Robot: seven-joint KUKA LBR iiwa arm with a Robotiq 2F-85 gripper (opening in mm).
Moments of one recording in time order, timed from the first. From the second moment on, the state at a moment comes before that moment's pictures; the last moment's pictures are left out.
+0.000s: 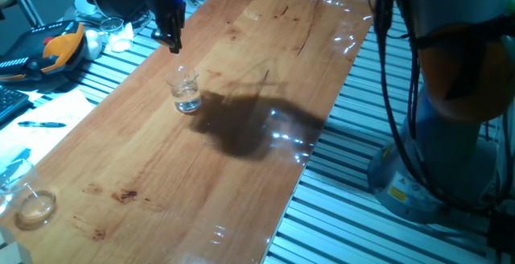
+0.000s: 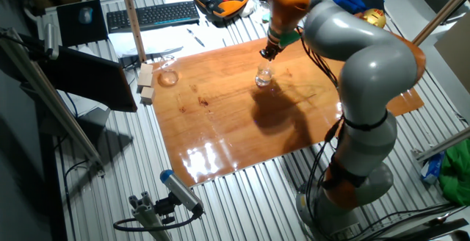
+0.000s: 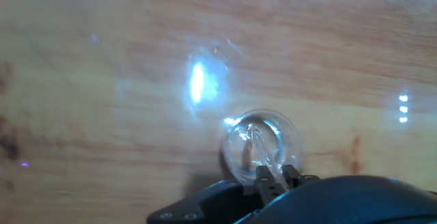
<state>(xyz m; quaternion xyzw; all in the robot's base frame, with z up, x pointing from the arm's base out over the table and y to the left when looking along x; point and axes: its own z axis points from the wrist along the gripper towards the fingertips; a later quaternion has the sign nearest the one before) 0.599 0.026 0.215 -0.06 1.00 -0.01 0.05</state>
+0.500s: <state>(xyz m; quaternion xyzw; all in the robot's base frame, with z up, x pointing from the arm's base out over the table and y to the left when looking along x) 0.598 0.025 0.215 0.01 1.00 0.03 -0.04</state>
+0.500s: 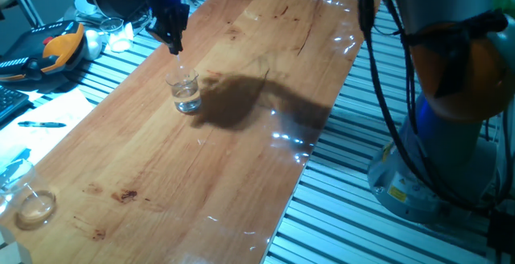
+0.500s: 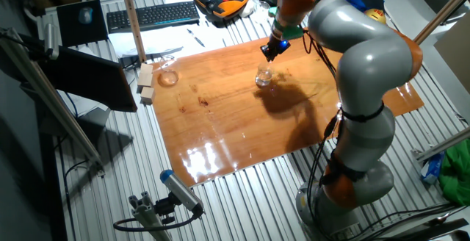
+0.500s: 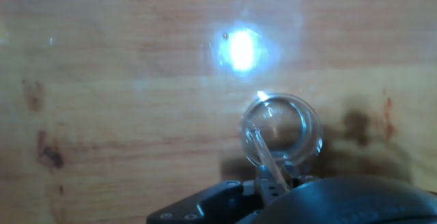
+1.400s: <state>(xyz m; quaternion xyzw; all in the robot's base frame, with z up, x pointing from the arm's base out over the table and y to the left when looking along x) 0.599 0.029 0.218 -0.10 0.99 -0.10 0.05</state>
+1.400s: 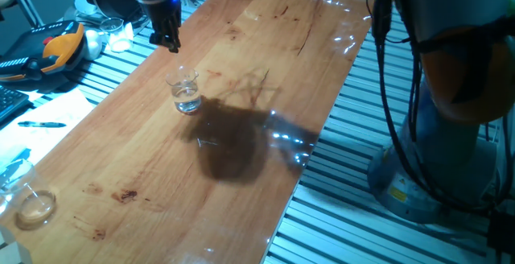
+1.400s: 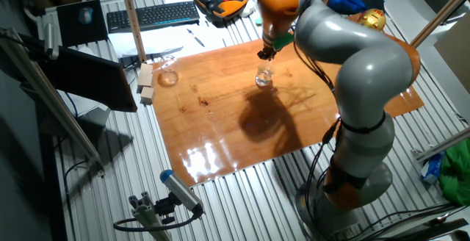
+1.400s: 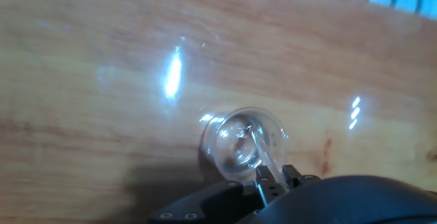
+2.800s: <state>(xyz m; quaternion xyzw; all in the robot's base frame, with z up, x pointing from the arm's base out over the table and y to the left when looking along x) 0.599 0.030 0.216 -0.08 0.99 -0.07 -0.02</state>
